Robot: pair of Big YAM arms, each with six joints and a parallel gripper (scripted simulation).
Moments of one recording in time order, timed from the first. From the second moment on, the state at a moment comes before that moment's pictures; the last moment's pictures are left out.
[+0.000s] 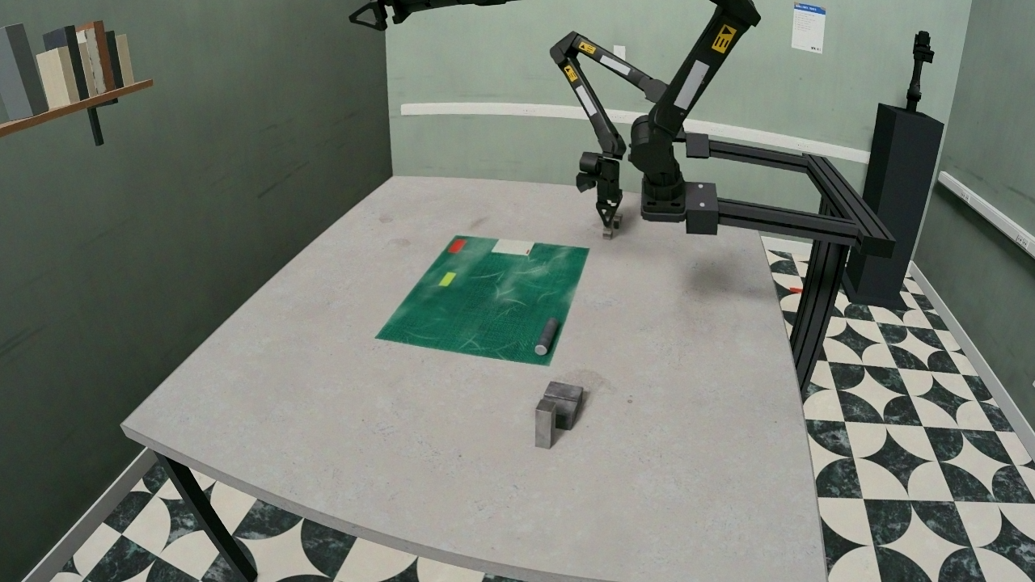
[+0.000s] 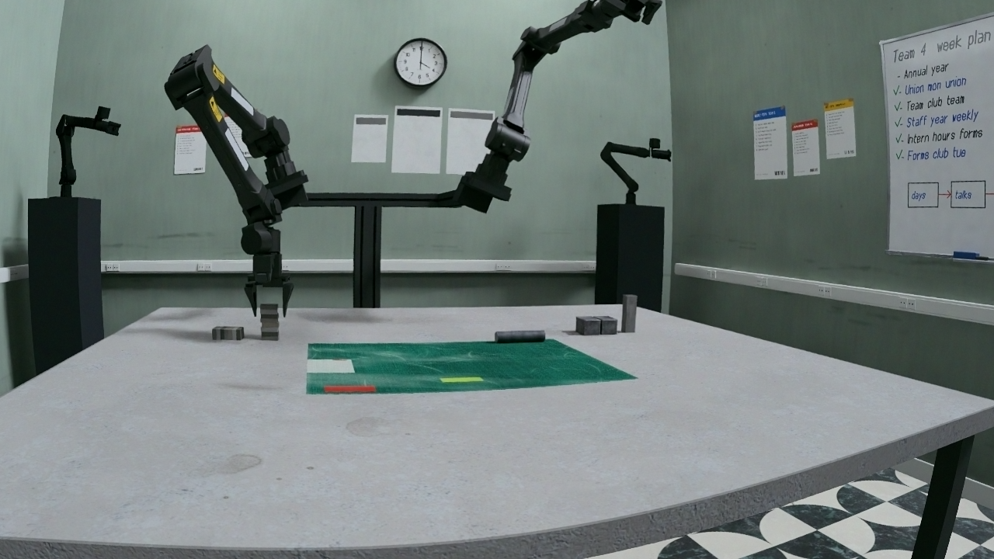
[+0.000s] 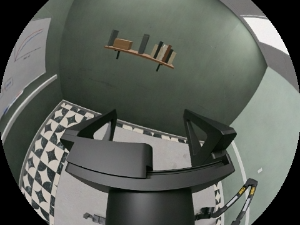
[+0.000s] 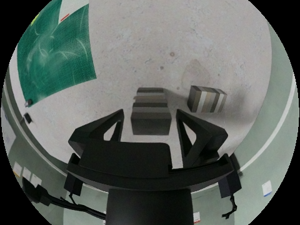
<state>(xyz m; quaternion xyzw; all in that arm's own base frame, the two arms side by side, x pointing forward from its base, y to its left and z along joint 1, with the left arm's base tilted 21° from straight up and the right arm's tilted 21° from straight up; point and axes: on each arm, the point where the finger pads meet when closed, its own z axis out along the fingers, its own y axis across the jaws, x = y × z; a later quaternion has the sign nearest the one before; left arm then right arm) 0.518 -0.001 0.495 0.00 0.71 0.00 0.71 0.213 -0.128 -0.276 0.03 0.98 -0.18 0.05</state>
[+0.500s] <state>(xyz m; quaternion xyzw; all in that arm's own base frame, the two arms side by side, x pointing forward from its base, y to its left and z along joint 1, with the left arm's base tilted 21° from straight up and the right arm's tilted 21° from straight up) 0.518 -0.001 0.495 0.00 0.71 0.00 0.71 0.214 -0.129 -0.276 0.04 0.98 -0.18 0.05</state>
